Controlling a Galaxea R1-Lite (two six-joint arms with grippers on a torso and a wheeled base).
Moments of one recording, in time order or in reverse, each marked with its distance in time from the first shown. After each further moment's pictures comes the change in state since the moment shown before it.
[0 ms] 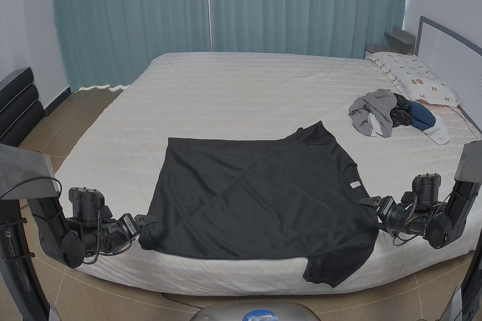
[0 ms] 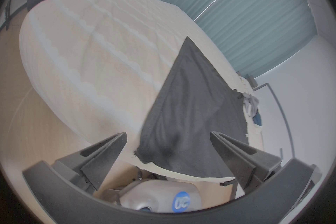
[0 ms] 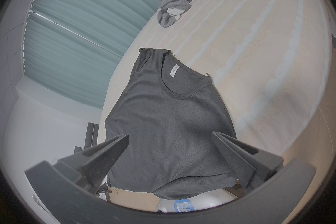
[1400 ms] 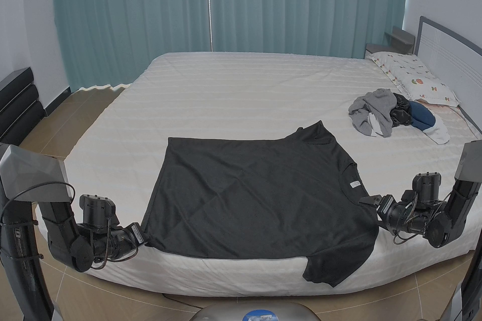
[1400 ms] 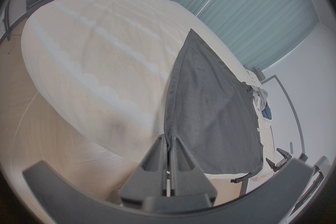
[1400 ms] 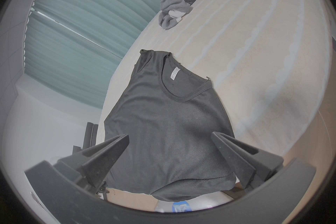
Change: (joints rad) left arm -0.041 0.049 -0.005 0.001 0.068 0.034; right arm 0.000 0.003 -0.007 0.000 -0.010 -0.050
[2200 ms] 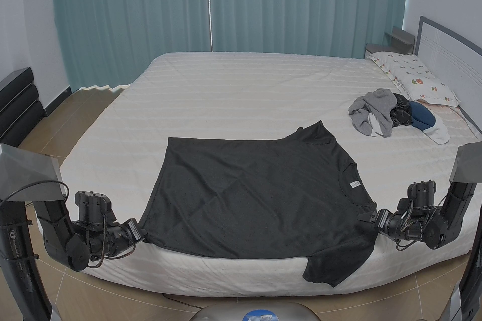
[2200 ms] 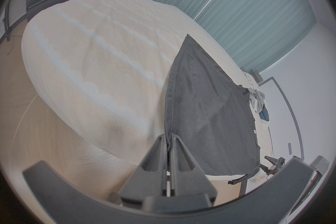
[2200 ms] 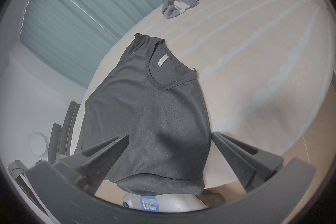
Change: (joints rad) left arm 0.001 -0.040 0.010 -0.002 0.000 -0.001; right arm -0.011 0.067 -0.015 0.076 -0.034 -0.210
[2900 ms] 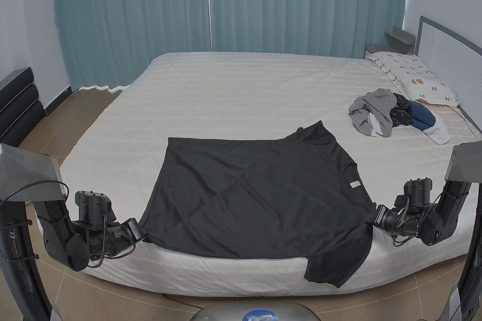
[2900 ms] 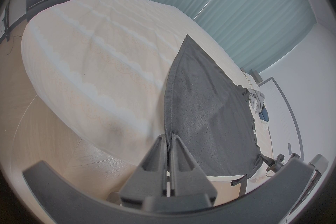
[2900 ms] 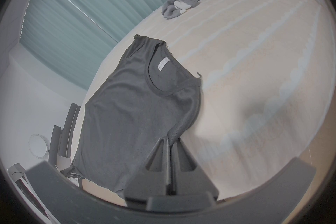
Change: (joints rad) left arm 0.002 0.000 -0.002 -0.003 0.000 -0.001; right arm -0.007 0.035 -0.077 -0.001 0.000 0.014
